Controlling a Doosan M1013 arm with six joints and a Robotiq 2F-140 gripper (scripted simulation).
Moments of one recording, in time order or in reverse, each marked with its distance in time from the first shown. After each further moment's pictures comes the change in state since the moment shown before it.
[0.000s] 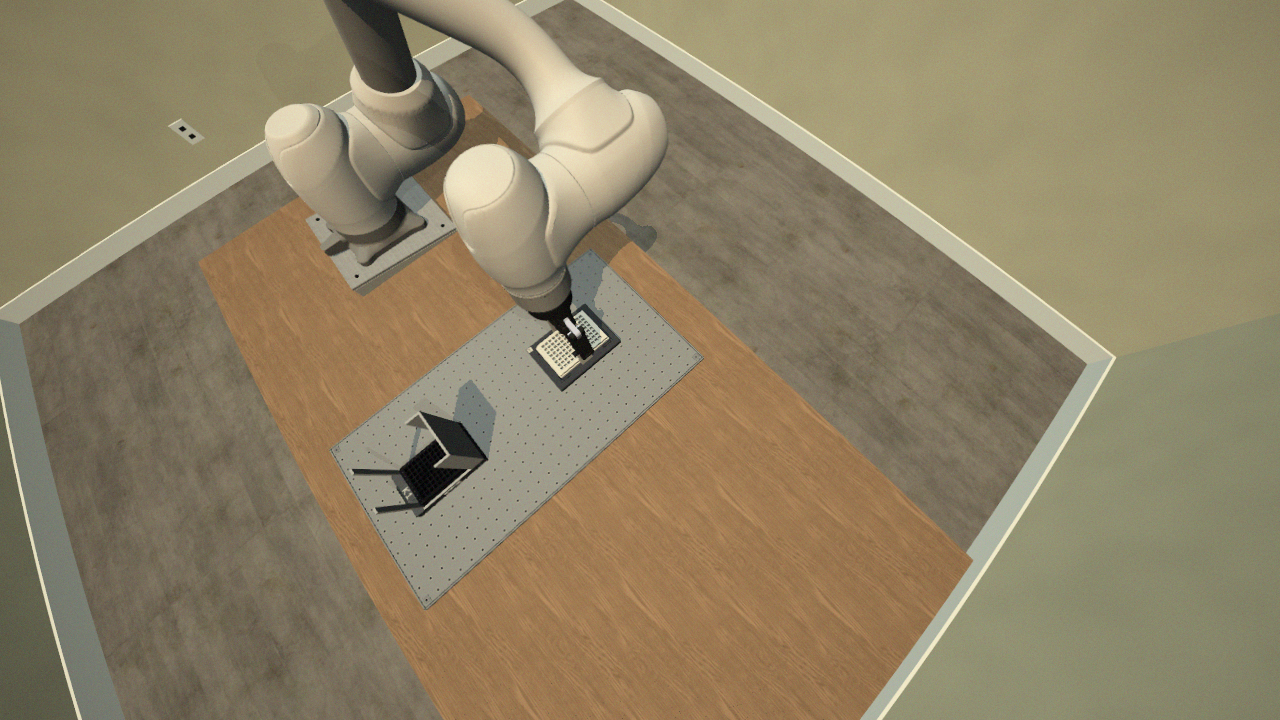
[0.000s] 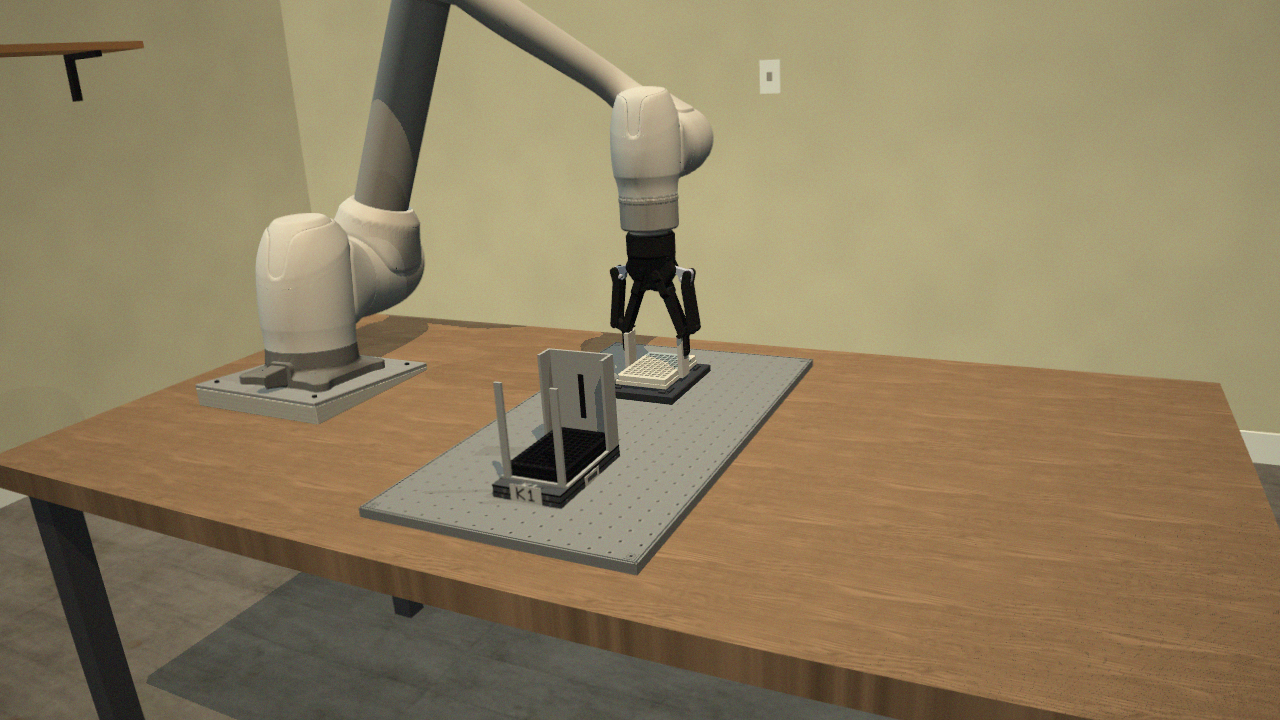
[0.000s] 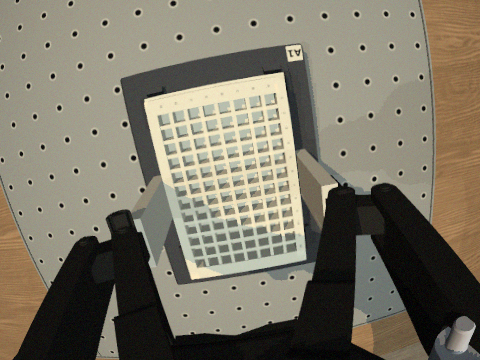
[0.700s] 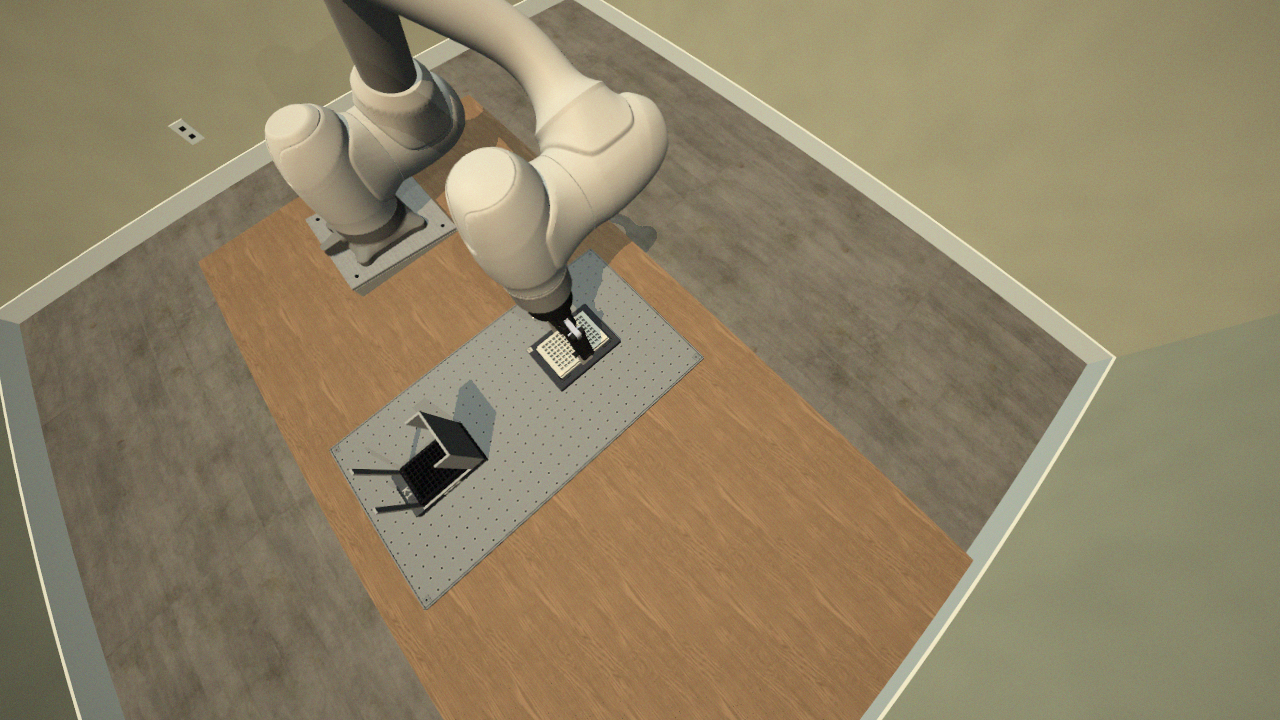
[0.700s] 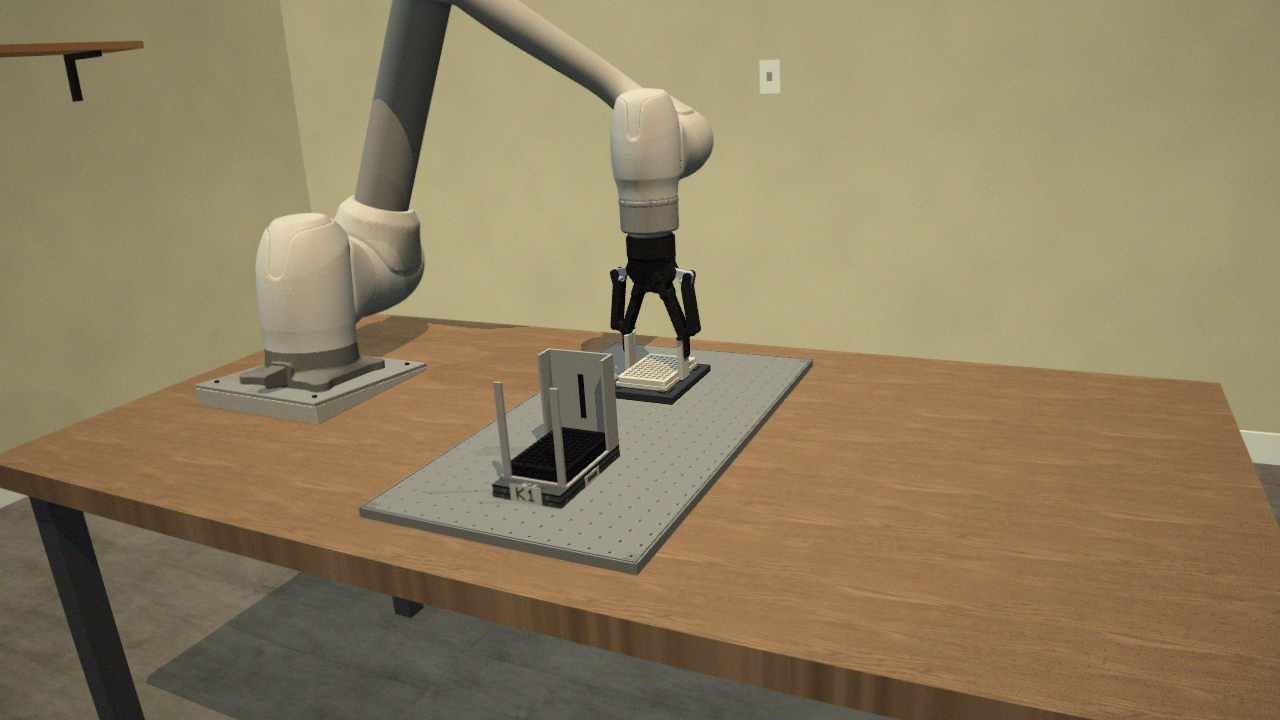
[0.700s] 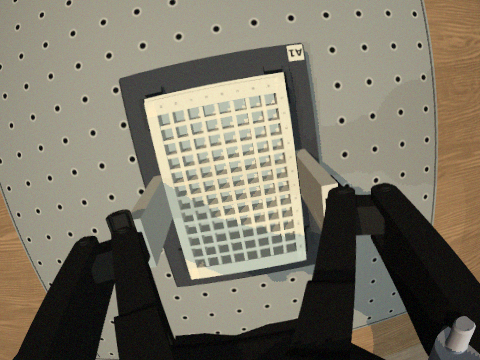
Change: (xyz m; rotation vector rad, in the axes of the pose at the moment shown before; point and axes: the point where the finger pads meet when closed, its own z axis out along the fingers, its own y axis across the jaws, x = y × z) arm 0.000 0.000 0.003 0.000 0.000 0.000
